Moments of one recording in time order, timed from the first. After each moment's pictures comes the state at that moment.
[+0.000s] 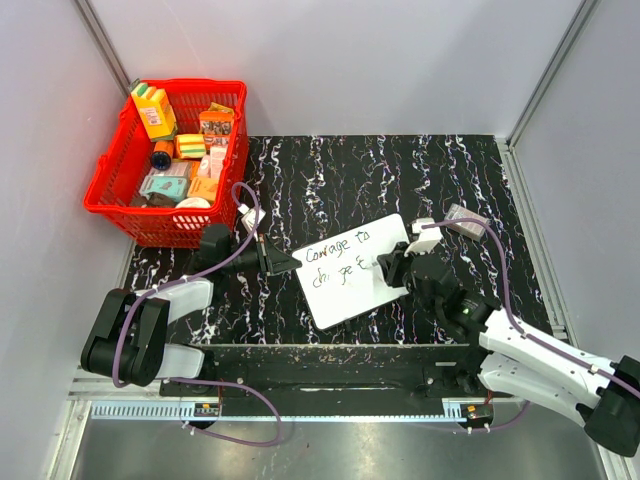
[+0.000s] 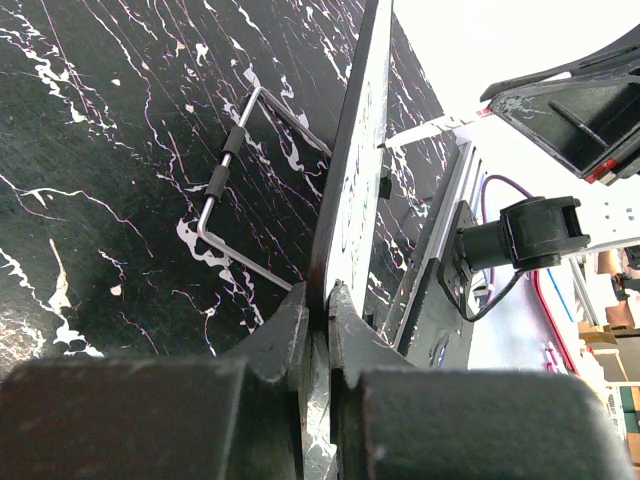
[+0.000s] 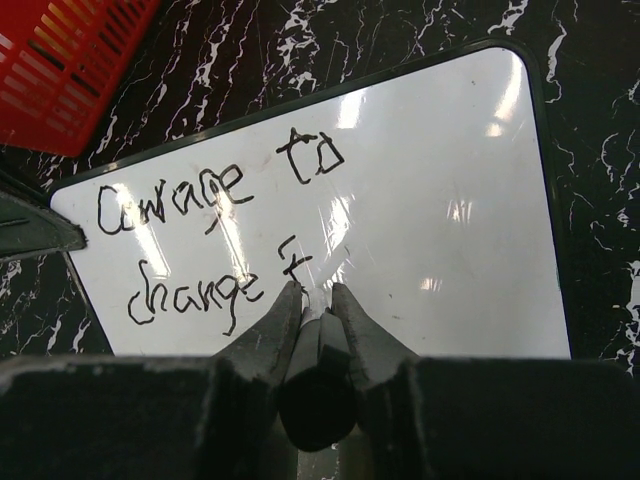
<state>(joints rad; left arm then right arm) -0.24 1.34 0.41 0.58 0.91 -0.58 0.85 0.83 0.52 -0.03 0.41 0.50</state>
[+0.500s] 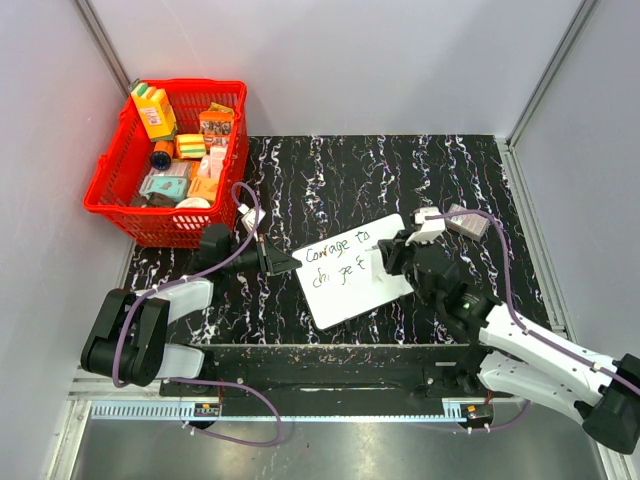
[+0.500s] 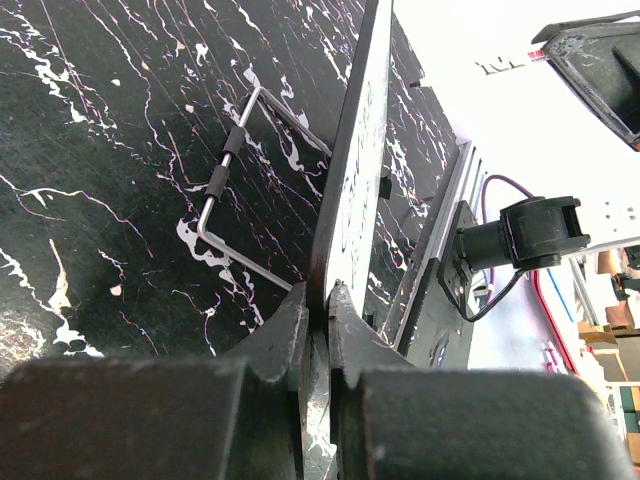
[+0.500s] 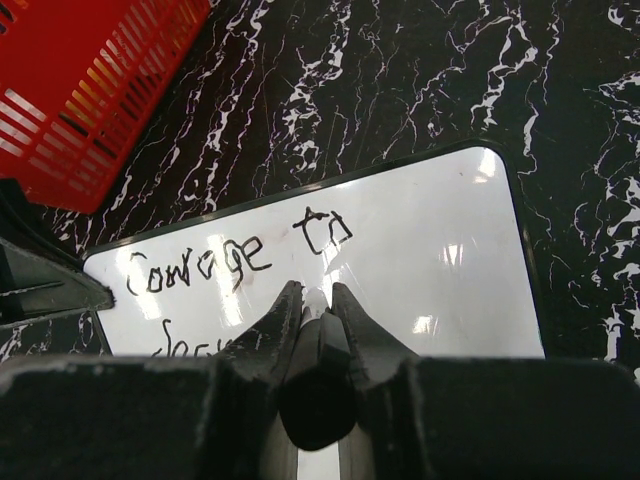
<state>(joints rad) -0.24 1.34 0.41 0.58 0.91 -0.58 0.85 0.84 0.59 0.02 0.48 0.44</state>
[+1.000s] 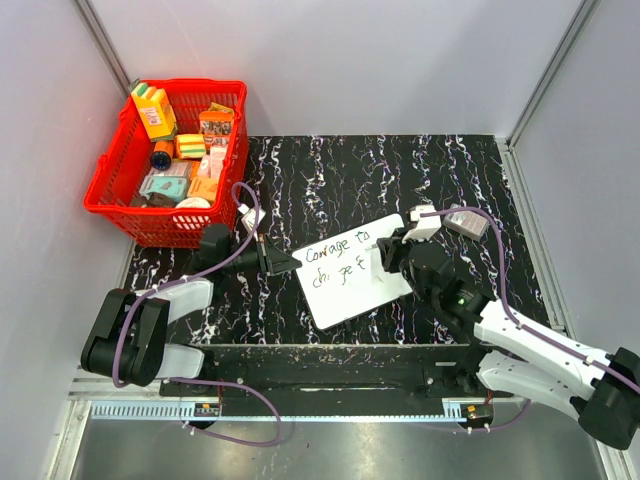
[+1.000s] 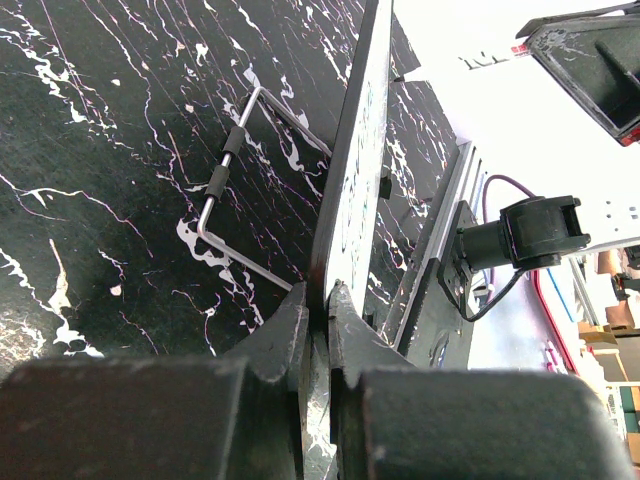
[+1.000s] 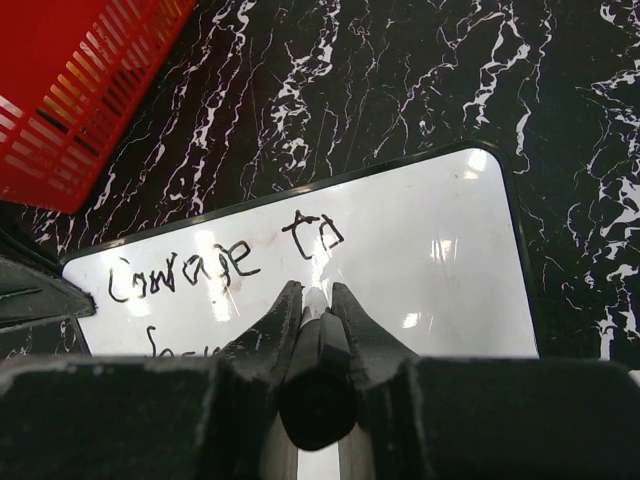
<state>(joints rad) -0.24 1.34 0.41 0.58 0.91 -0.58 0.84 0.90 0.60 0.04 0.48 0.42</state>
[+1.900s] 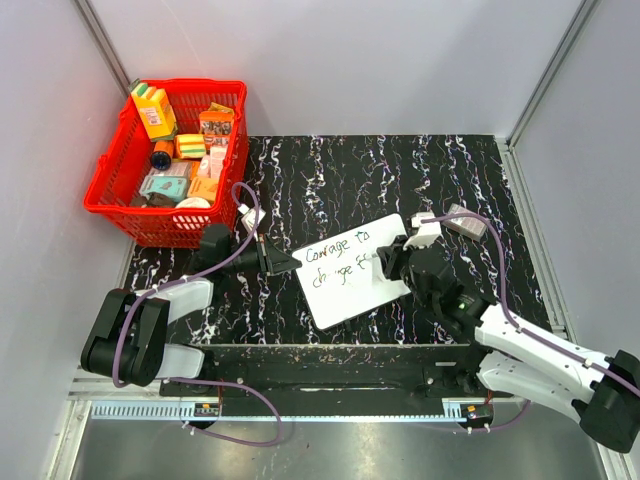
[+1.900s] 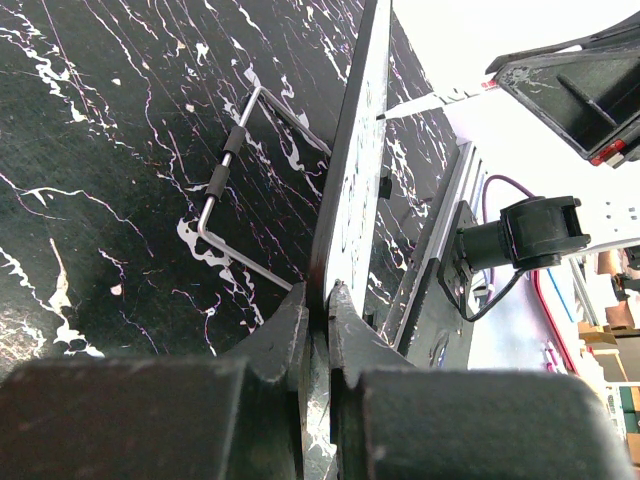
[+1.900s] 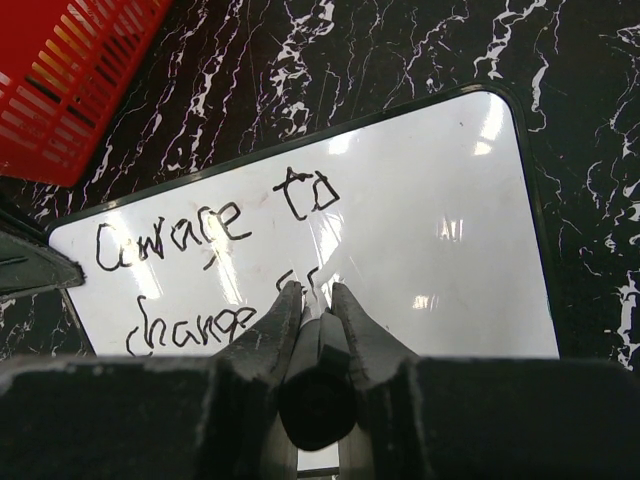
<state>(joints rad) -0.24 1.34 0.41 0.58 0.91 -0.58 0.83 0.88 0.55 0.03 0.44 0.47</state>
